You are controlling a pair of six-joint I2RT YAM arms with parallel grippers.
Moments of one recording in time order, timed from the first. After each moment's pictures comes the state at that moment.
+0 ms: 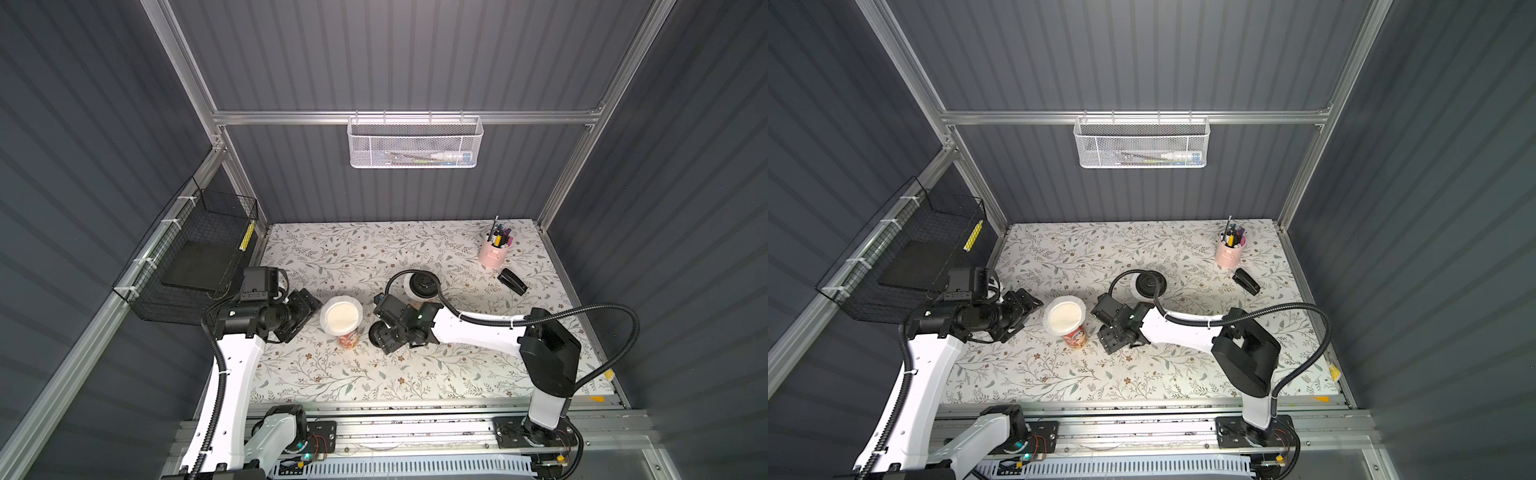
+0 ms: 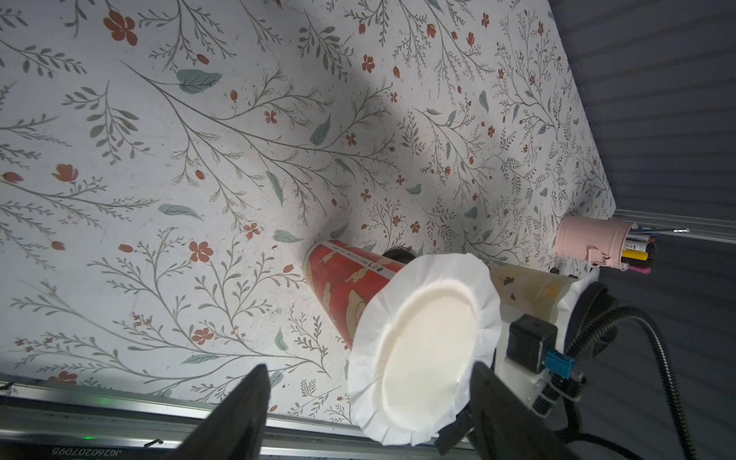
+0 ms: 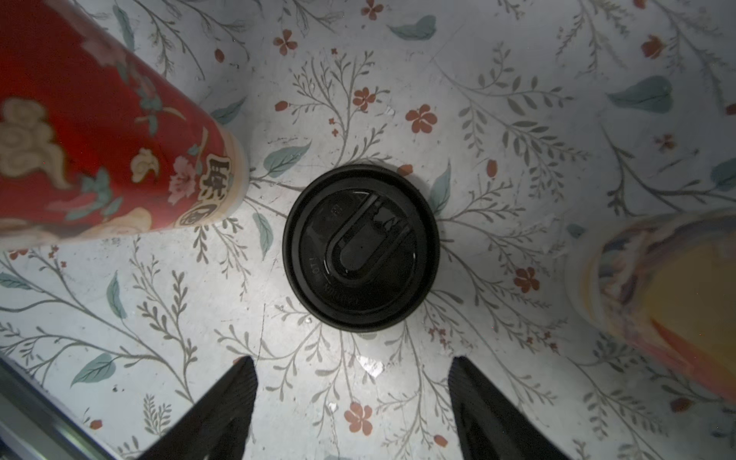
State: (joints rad) left arm 0.00 1.00 1.11 -1.14 0.31 -0.71; right arm 1.05 1.86 1.32 -0.55 0.13 0.40
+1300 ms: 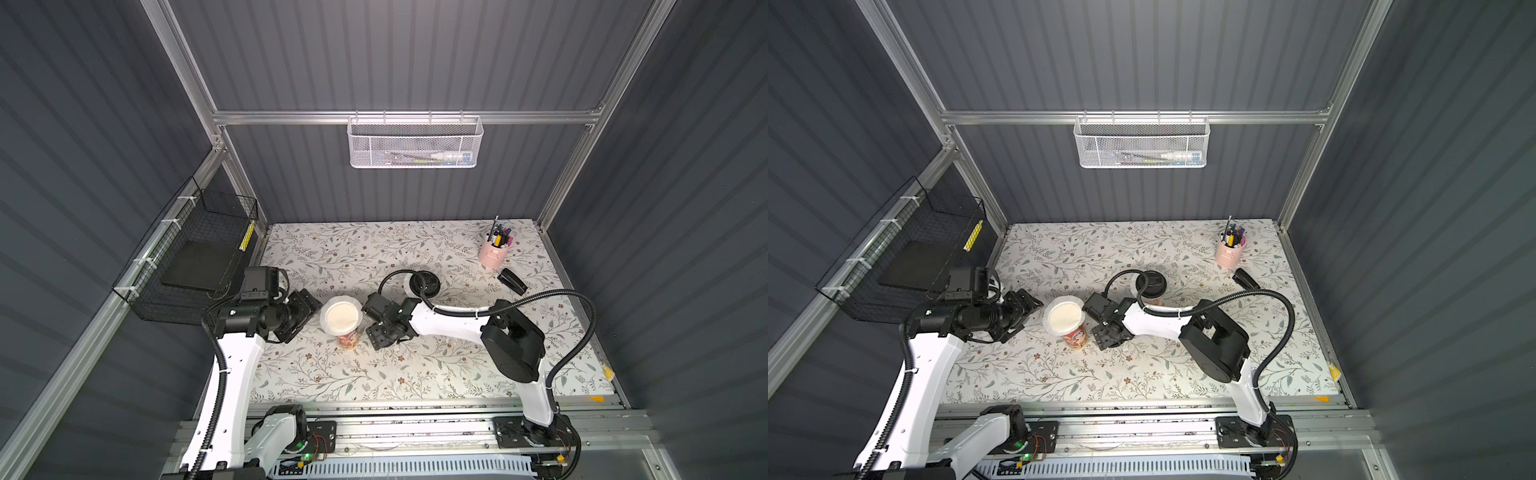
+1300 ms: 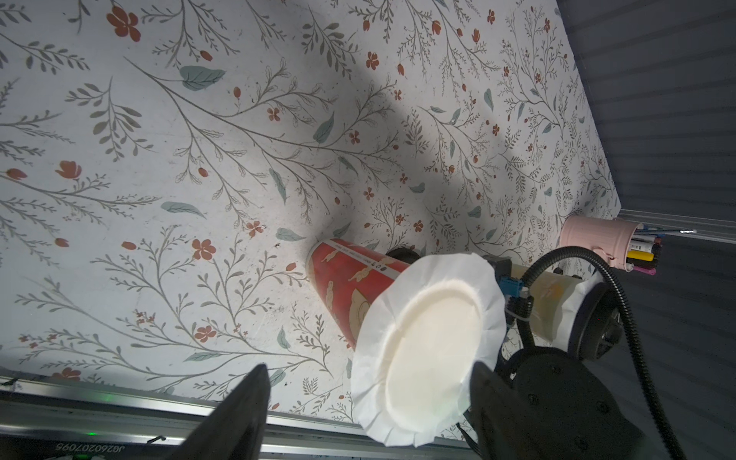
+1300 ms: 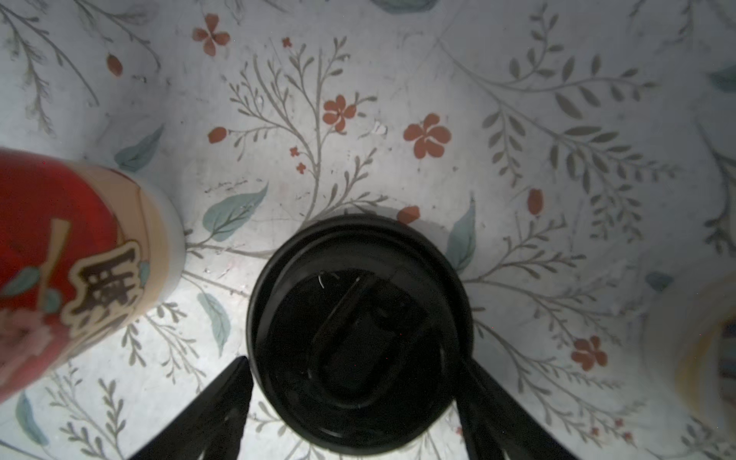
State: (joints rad) left arm 0.00 1.01 1.11 -1.14 0.31 -0.71; right arm 1.03 2.07 1.48 -0.60 0.14 0.46
